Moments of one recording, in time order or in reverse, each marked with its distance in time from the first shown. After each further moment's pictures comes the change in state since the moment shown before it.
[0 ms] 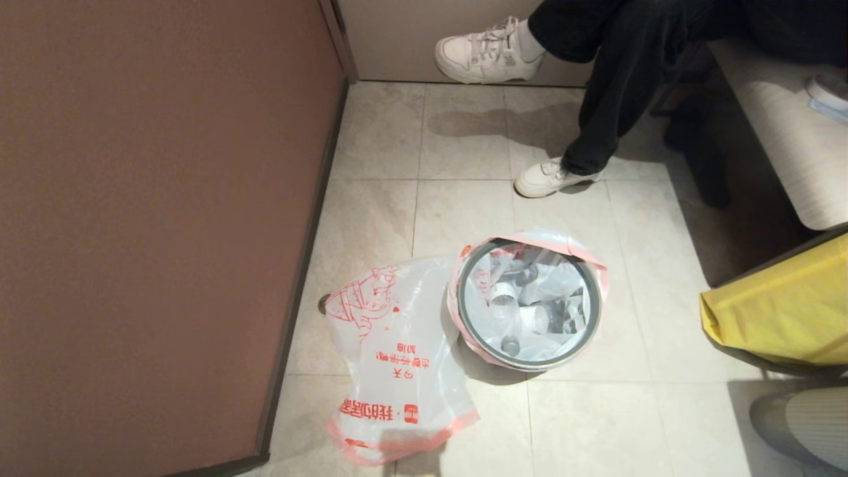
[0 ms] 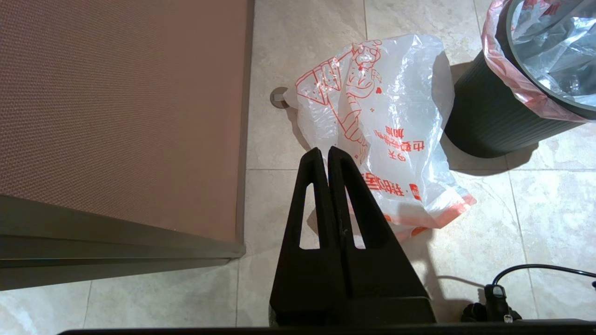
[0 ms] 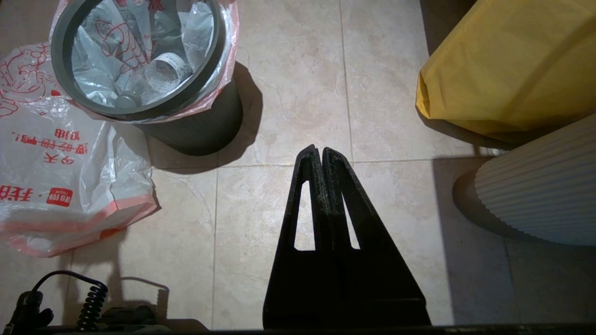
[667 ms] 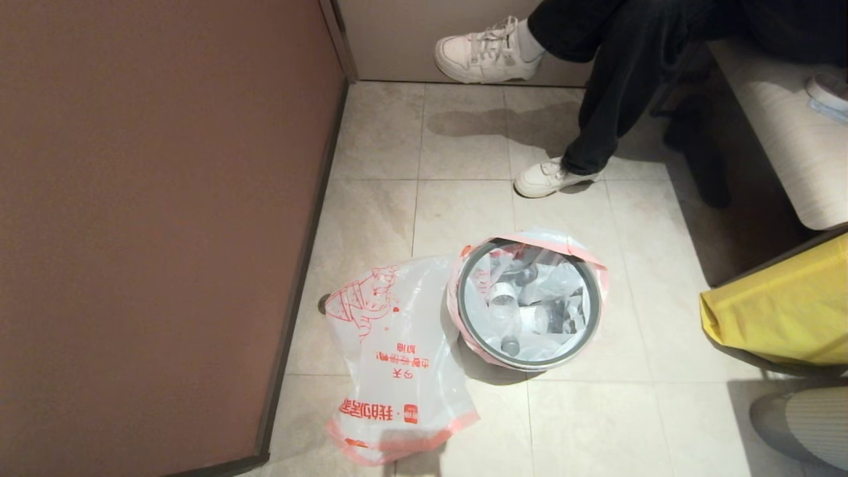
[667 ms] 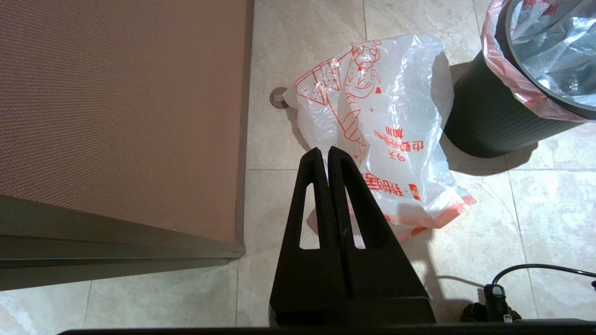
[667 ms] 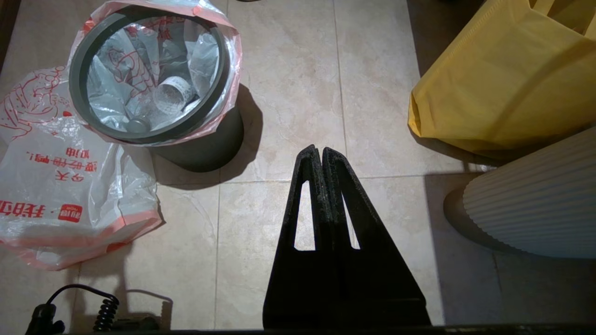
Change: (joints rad) left arm 0.000 0.000 0.000 0.000 0.000 0.000; right arm 0.000 0.015 -0.169 0.123 -0.007 -0.002
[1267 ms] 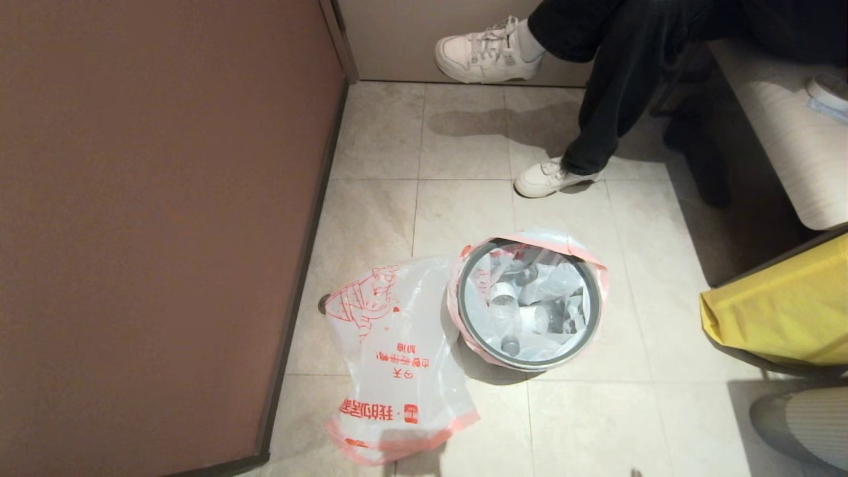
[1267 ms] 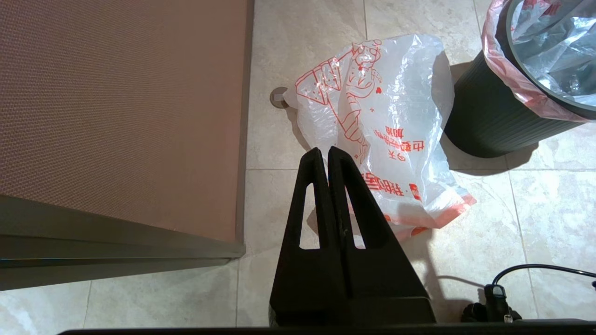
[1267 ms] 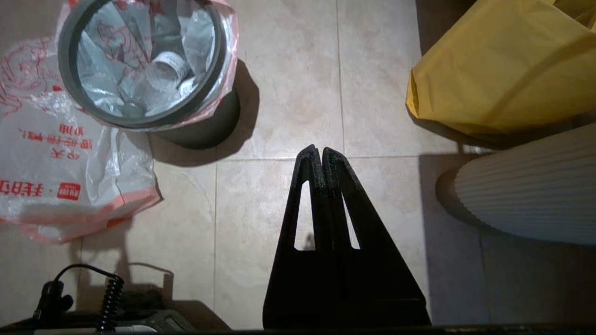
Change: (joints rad) left arm 0.000 0.000 0.000 0.000 0.000 0.000; right arm 0.000 0.191 -0.142 0.059 0.000 -0.011
